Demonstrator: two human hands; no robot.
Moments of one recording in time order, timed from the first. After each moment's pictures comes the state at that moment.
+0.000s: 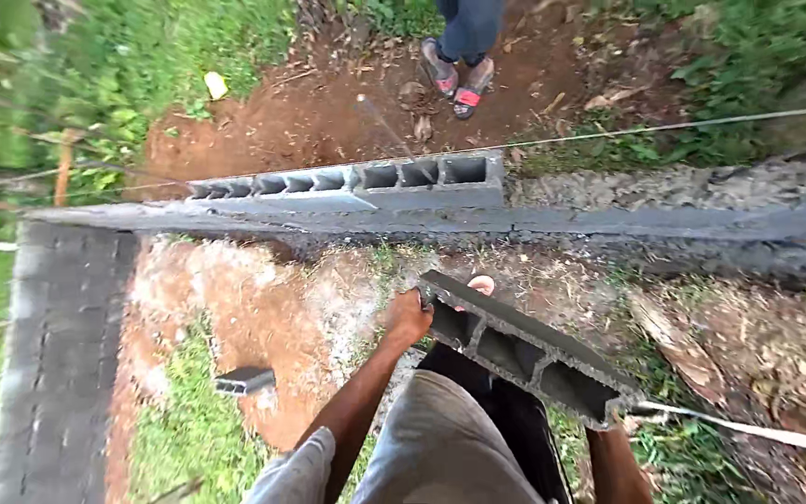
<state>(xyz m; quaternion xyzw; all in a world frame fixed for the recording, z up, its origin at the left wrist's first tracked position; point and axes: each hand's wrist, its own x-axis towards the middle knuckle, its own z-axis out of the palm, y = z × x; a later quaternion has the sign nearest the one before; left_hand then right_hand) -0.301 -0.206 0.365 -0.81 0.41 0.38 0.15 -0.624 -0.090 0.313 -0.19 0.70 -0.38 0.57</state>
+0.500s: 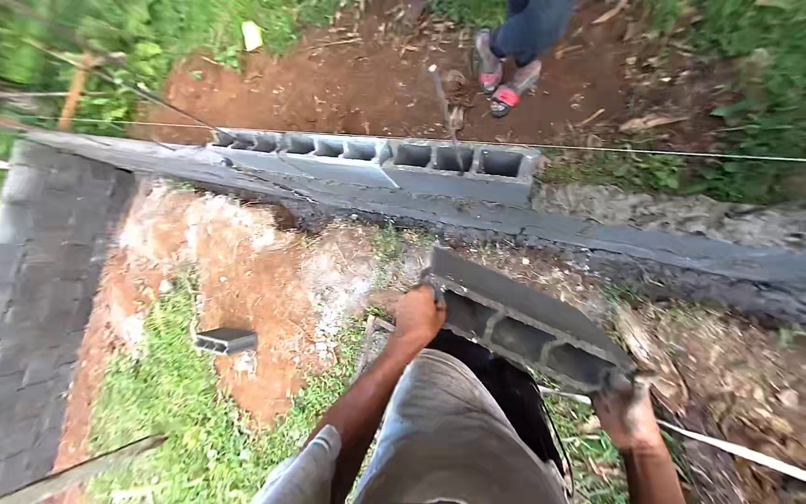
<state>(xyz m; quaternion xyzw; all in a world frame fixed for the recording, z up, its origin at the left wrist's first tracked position) -0.332 -0.170 0.404 -0.84 0.40 0.35 0.10 -0.703 -0.129 0.262 -0.16 0.58 -0.36 0.71</state>
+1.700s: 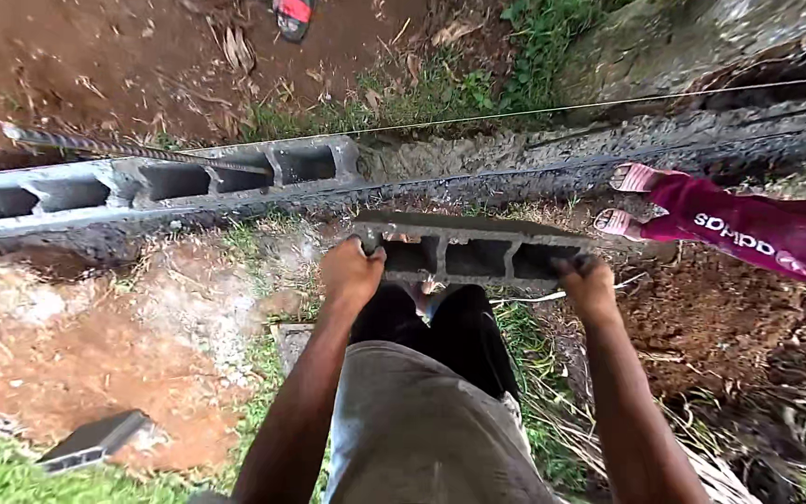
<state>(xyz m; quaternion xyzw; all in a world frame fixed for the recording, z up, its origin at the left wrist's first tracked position) -0.408 -0.371 0.358 -0.78 0.46 0.42 0.05 -0.779 -0.349 0.372 -0.41 0.84 0.04 0.35</state>
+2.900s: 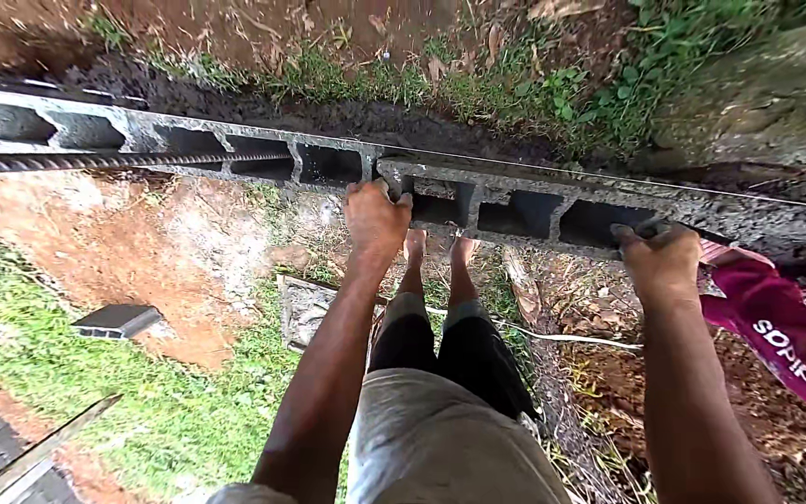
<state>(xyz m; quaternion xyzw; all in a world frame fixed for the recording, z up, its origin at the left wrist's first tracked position) -0.425 -0.502 0.296 -0.85 0.38 0.36 0.01 -0.785 -0.553 0.308 -0.50 0.80 0.08 0.33</state>
